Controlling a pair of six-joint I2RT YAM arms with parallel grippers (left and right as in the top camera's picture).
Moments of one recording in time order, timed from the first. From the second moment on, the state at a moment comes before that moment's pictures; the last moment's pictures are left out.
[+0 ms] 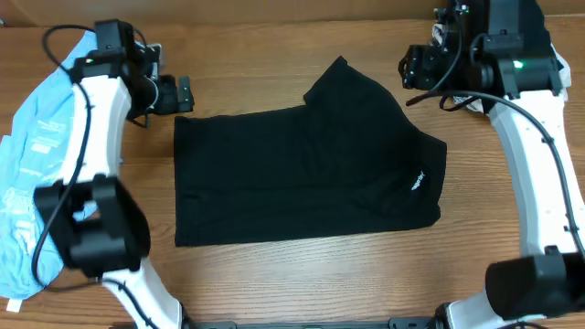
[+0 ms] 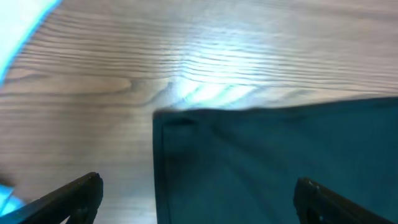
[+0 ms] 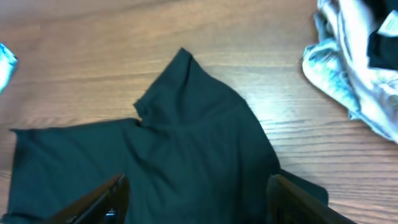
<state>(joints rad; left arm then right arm) 0.14 2.03 1.74 -0.95 0.18 0.01 0.07 1.73 1.79 -1.00 -0.19 0.15</state>
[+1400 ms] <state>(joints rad) 0.11 2.28 1.75 -0.89 0.16 0.06 0.14 1.93 1.79 -0.68 -0.20 0.20</state>
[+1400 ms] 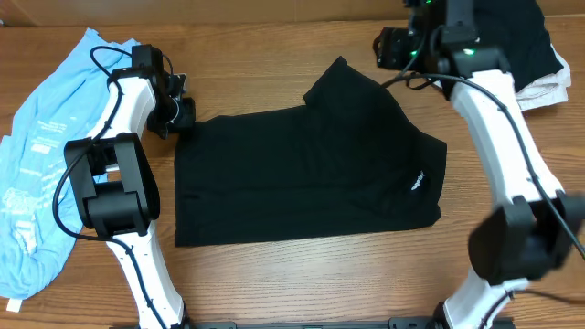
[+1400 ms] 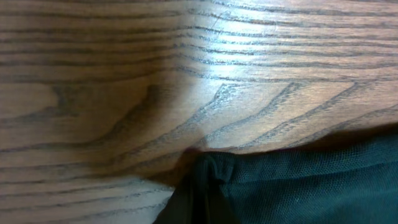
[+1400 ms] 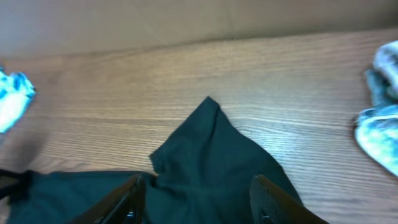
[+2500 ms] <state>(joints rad) 0.10 2.28 1.76 -0.92 0.11 0.03 0.16 2.34 1.79 -0.39 0.04 0.10</state>
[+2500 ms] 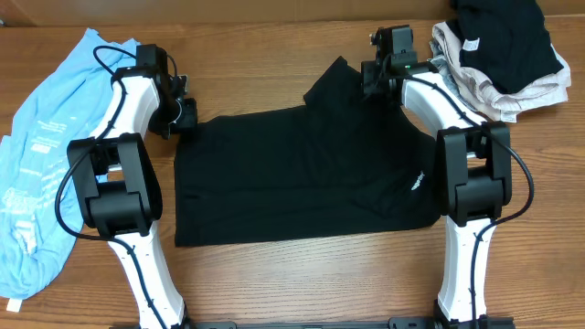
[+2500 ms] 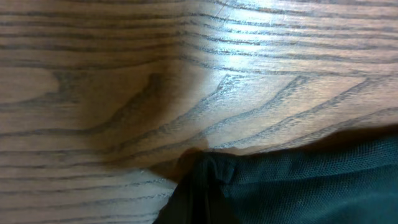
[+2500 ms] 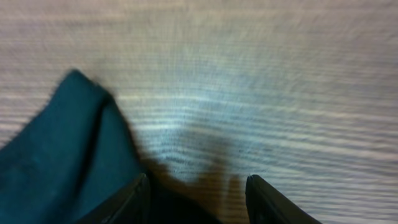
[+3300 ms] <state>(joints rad) 0.10 2.28 1.76 -0.93 0.07 0.01 0.10 2.32 1.83 -0.78 0.01 0.24</state>
